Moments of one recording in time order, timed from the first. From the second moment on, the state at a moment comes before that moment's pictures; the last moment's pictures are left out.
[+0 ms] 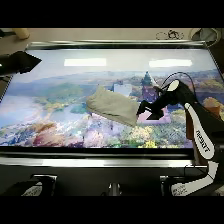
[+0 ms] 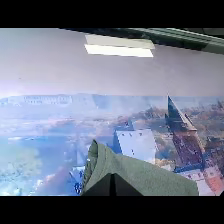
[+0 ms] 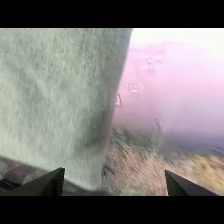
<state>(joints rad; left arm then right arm) 0.06 -1.10 1.48 0.95 -1.06 -1.39 0.04 -1.70 1.32 -1.03 1.33 1.63</state>
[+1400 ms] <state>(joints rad) 0.06 -1.10 1.47 0.95 -1.07 -1.32 -0.86 -1.35 1.70 -0.97 1.63 1.69</state>
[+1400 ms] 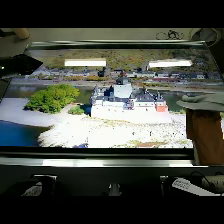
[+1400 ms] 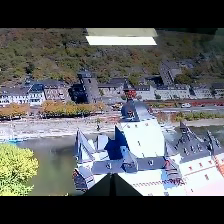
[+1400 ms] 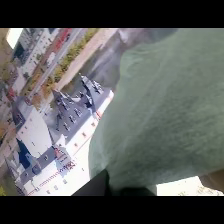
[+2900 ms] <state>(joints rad) -0.12 -1.30 1.62 1.55 -1.18 -1.53 -0.49 -1.25 1.63 -1.53 1.29 1.67</state>
